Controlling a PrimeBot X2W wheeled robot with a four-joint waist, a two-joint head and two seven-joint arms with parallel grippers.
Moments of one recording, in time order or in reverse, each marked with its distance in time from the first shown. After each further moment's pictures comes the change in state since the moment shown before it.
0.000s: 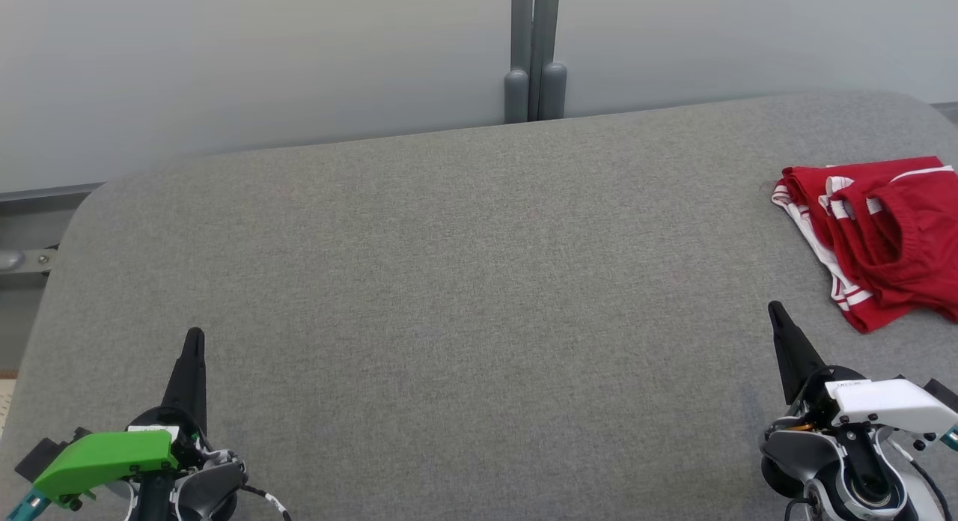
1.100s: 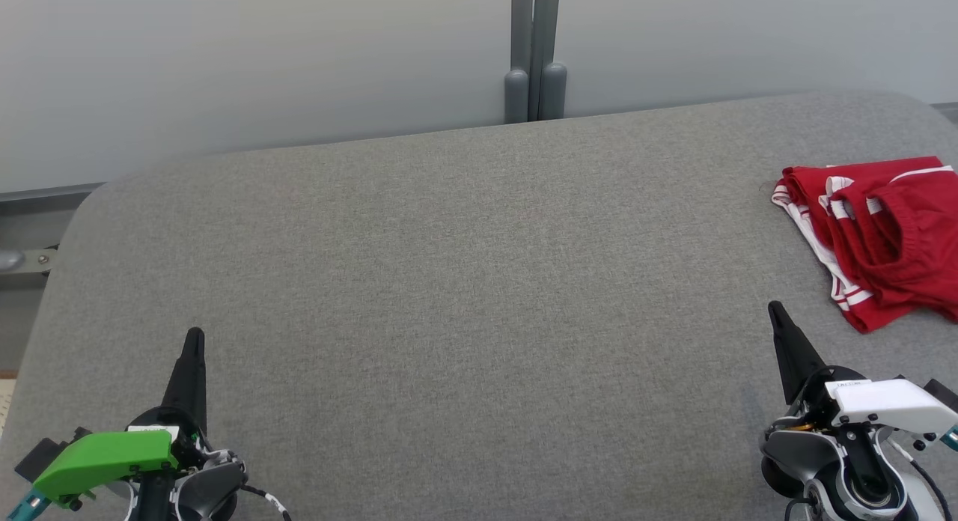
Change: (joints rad) left arm 0.000 0.000 0.000 0.000 0.000 0.000 0.000; right arm 0.000 0.000 0.000 0.000 0.000 0.000 0.000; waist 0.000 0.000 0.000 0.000
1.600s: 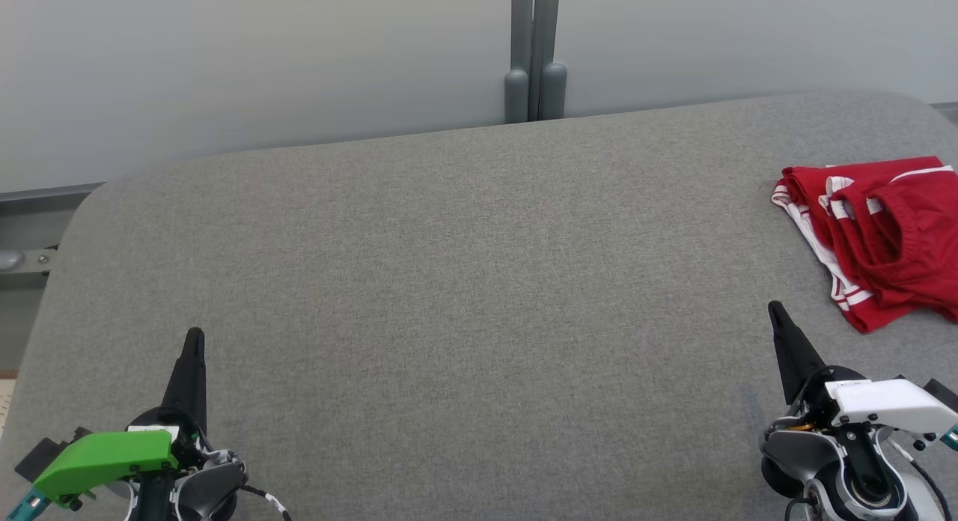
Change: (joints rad) left arm 0.000 0.000 0.000 0.000 0.000 0.000 0.000; right arm 0.000 0.000 0.000 0.000 0.000 0.000 0.000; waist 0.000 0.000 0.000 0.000
